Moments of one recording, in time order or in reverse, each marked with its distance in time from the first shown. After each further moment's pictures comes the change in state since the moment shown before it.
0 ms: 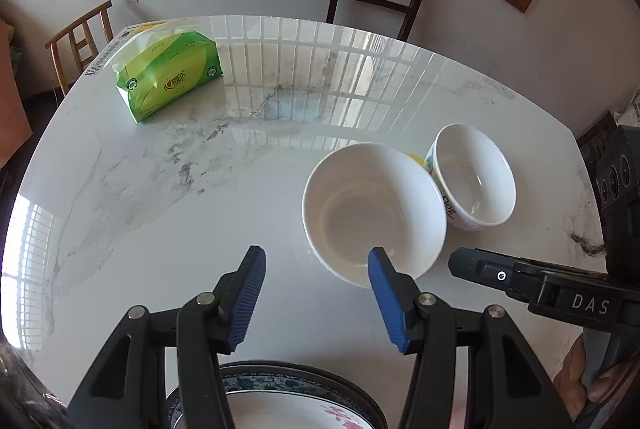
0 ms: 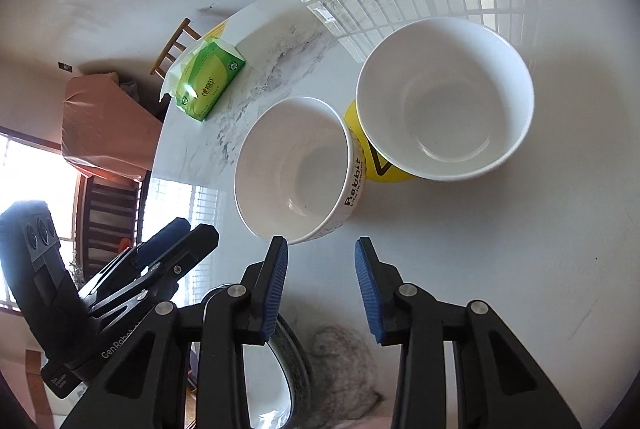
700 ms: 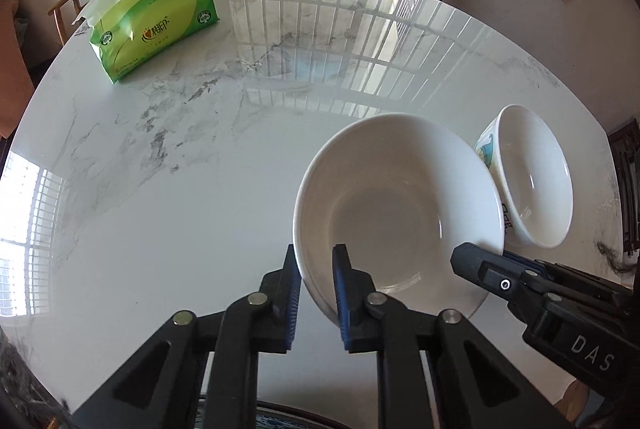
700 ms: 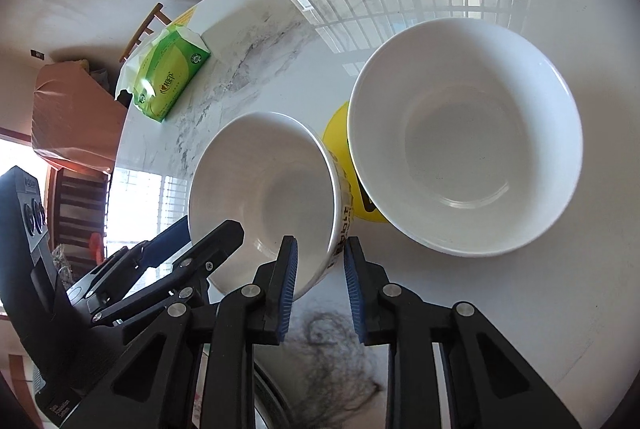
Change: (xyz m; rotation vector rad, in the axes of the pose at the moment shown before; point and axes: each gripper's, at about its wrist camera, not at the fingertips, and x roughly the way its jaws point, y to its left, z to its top) left arm 0.068 -0.001 0.013 -0.074 0.134 0.050; right arm 0.042 0.001 0.029 -0.017 0.053 -0.124
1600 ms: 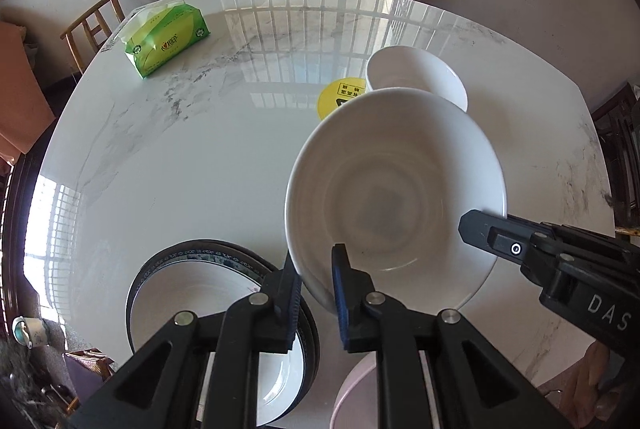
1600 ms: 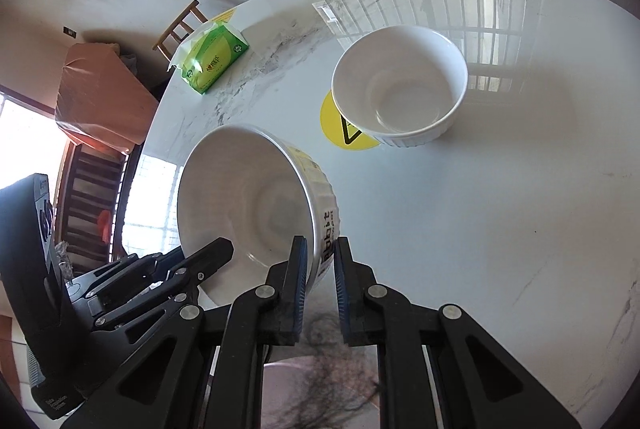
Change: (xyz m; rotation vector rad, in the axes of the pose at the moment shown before) left arm -0.104 -0.074 -0.098 0.092 -0.015 0.057; right arm -0.091 -0.019 -0.071 -0.100 -0.051 0.056
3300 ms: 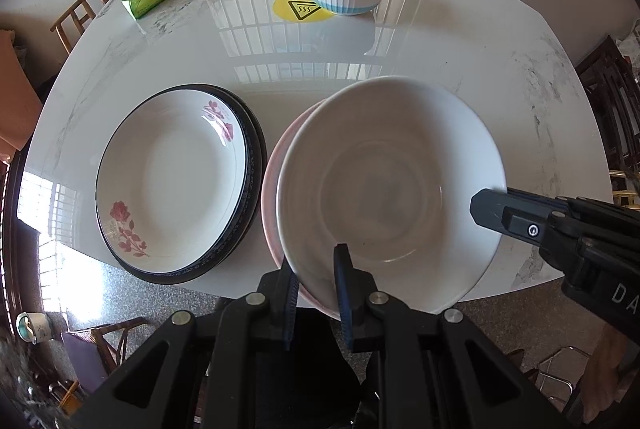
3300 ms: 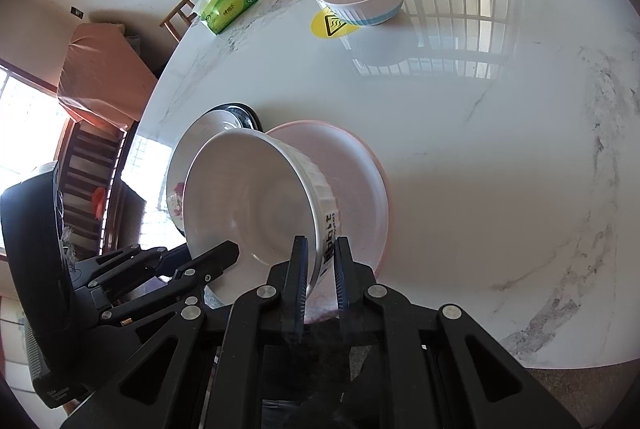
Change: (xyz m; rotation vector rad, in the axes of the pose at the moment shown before) left arm -0.018 -0.044 -0.155 0.071 0.072 -0.013; right arm -0.039 -0.008 -0.153 -0.025 0.007 -0.031
